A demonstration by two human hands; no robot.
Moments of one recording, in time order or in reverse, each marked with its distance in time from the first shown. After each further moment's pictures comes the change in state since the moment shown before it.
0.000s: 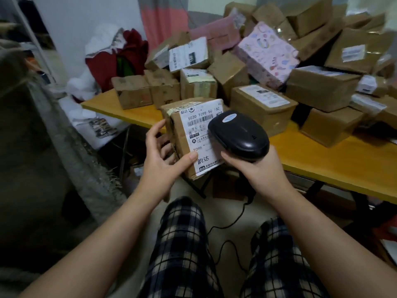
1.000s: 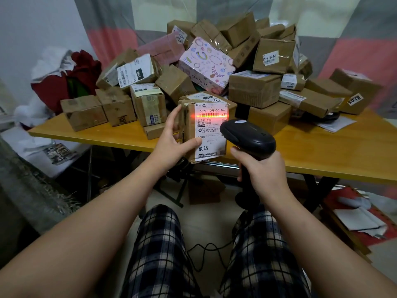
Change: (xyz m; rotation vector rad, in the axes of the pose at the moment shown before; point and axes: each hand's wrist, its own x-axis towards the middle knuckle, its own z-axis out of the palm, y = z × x) left_hand 0.057 0.011 0.106 0.118 -0.347 0.013; right_hand -0.049 -0.009 -0.083 -0.079 0.360 0.118
